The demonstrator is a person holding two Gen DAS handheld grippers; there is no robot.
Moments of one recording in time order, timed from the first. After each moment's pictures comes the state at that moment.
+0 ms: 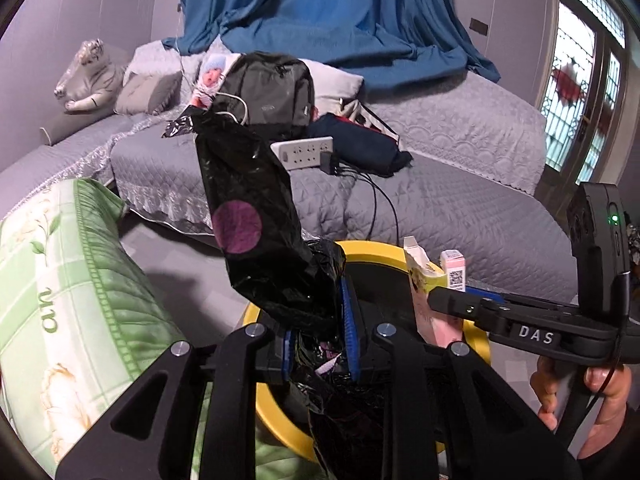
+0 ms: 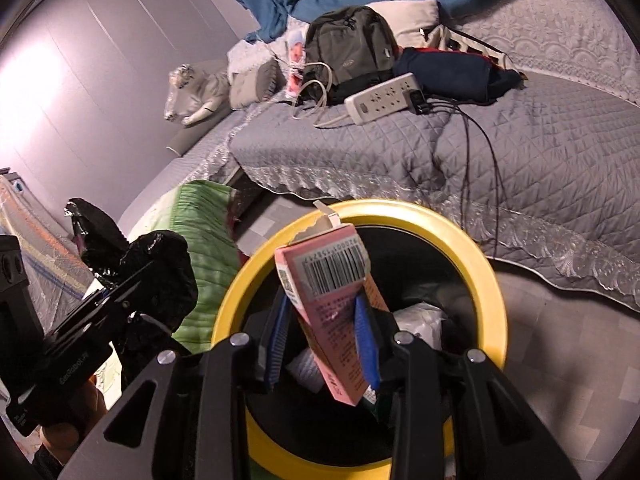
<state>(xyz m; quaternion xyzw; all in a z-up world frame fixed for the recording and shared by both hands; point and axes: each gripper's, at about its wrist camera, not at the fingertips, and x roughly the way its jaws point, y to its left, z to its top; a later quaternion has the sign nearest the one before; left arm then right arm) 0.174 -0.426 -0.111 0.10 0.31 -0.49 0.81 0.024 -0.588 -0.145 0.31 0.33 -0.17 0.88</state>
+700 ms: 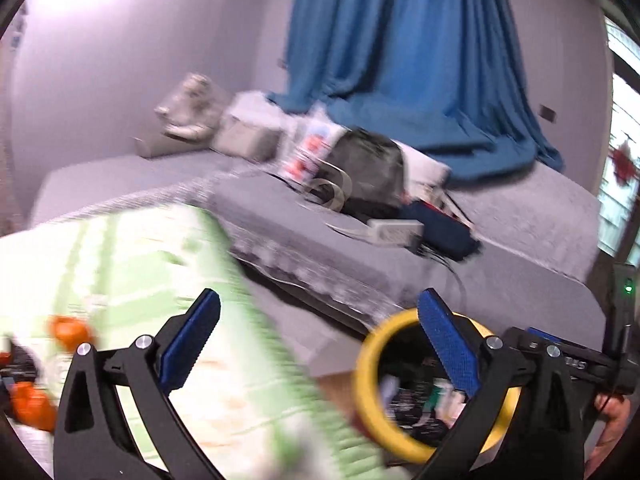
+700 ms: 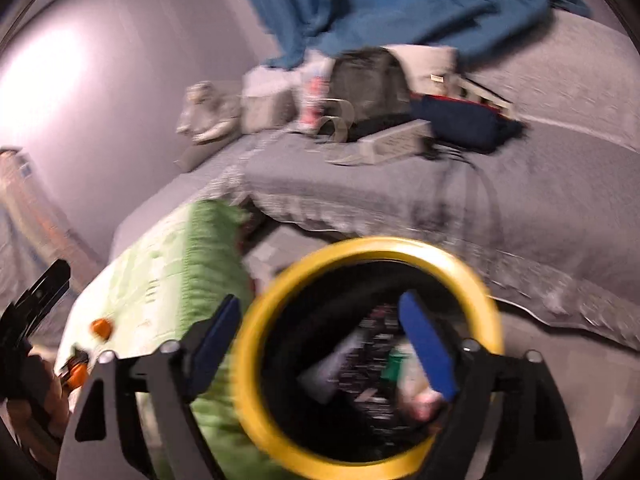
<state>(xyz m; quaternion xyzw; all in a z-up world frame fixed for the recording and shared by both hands) 0.185 -0.270 -0.043 0.00 0.22 -0.34 0.91 0.018 -0.541 -0.102 0.25 0.28 -0.15 0.92</state>
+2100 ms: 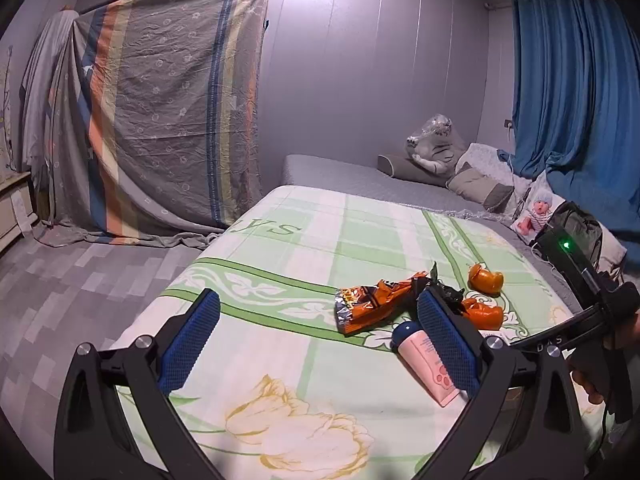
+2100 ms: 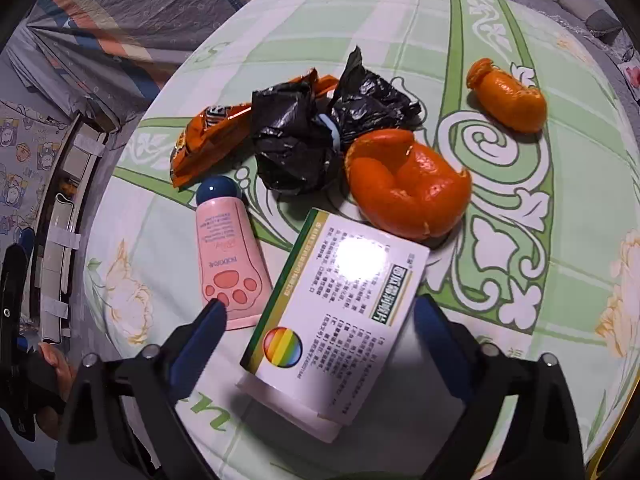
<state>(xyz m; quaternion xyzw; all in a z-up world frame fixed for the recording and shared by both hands) 0.136 0.170 -0.101 -0.08 0.20 0.01 0.98 0.234 -0.061 -0.157 0.01 0.61 0.19 0.77</state>
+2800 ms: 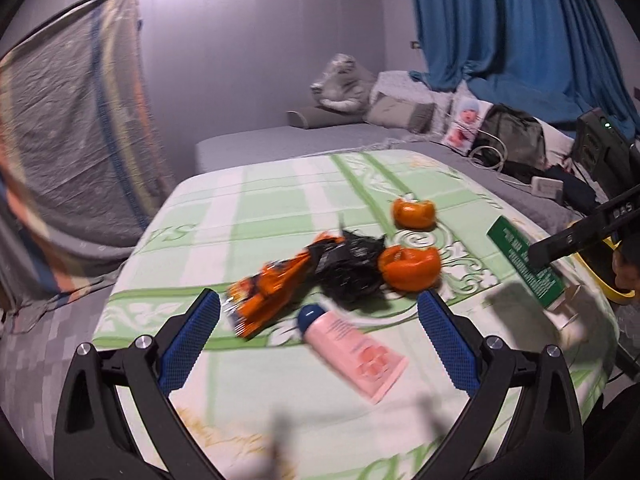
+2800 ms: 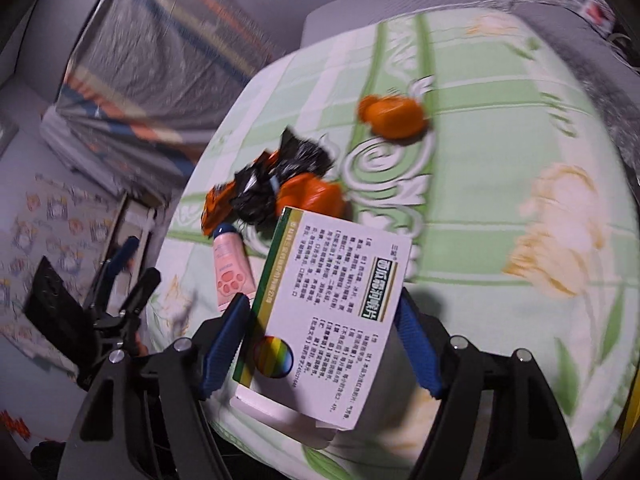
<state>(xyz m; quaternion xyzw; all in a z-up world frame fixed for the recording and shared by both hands) 0.180 0.072 -0.105 0.06 0.26 -0.15 0.95 0.190 -0.211 -0.108 0.17 0.52 0.22 0.81</state>
